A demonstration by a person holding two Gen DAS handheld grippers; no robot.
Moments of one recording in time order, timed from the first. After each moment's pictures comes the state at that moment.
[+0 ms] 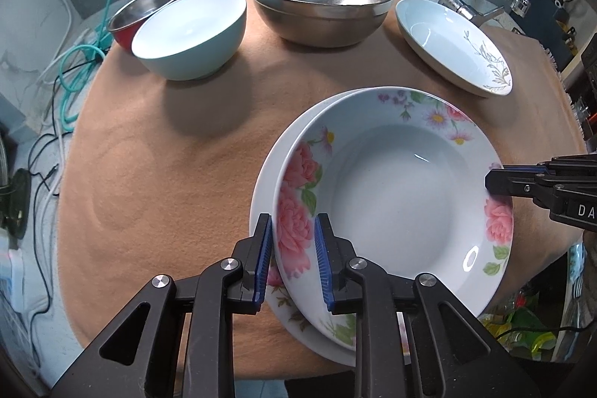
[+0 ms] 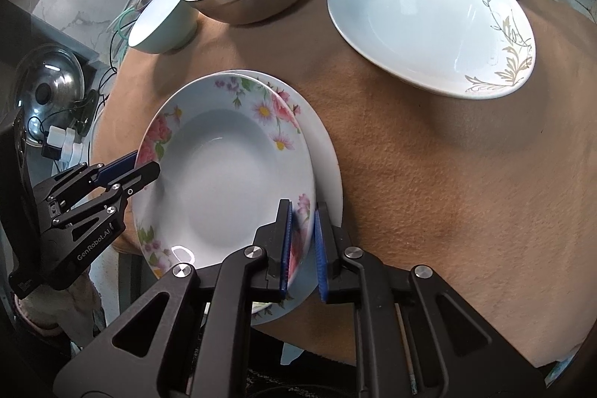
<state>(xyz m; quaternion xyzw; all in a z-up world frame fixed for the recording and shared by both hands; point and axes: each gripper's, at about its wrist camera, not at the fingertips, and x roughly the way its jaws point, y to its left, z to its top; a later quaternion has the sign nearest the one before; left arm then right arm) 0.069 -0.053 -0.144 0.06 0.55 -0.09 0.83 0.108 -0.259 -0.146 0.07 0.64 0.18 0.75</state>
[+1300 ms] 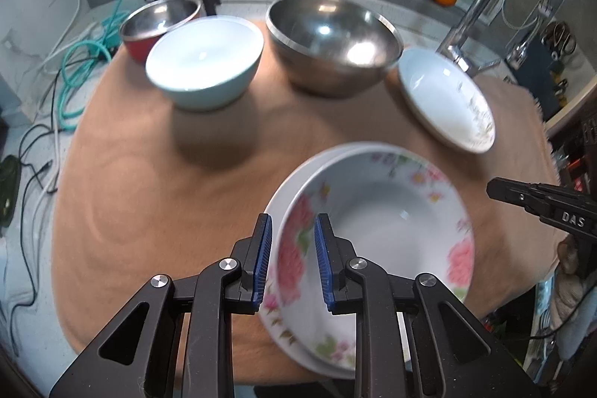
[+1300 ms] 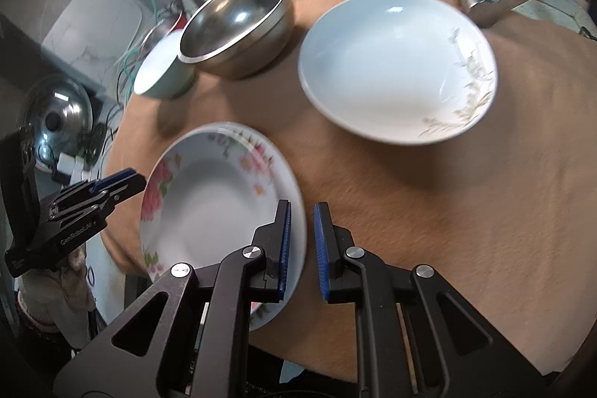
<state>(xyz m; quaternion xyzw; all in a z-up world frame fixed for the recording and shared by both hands) 0.086 -0.039 -0.112 -0.02 0.54 -0.10 0.84 0.118 -0.305 -0.114 0.10 0.58 0.17 0.79</state>
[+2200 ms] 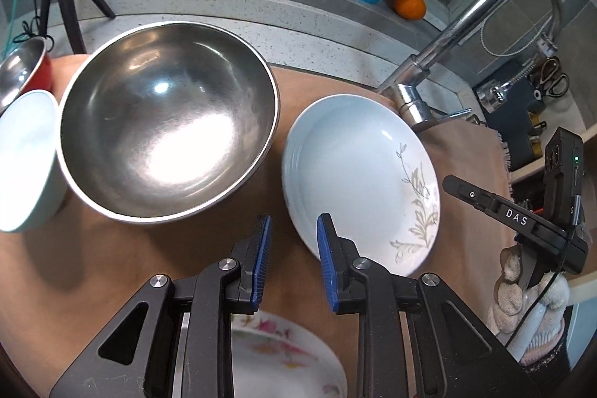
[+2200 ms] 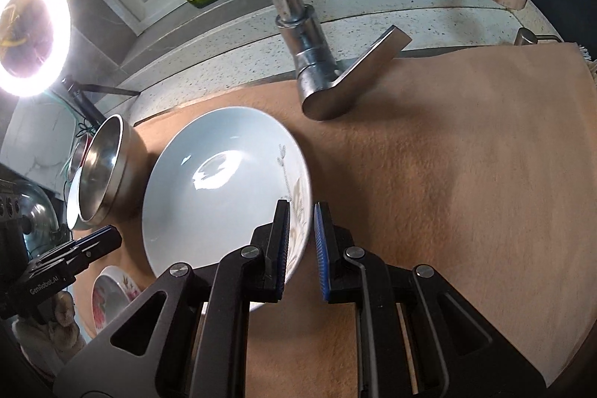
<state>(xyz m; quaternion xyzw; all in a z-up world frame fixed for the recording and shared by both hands) 0.200 -0.152 -0.127 -0.10 0.56 -0.17 0.81 0.231 -0.442 -0.133 0.17 0.55 0.06 0.82</state>
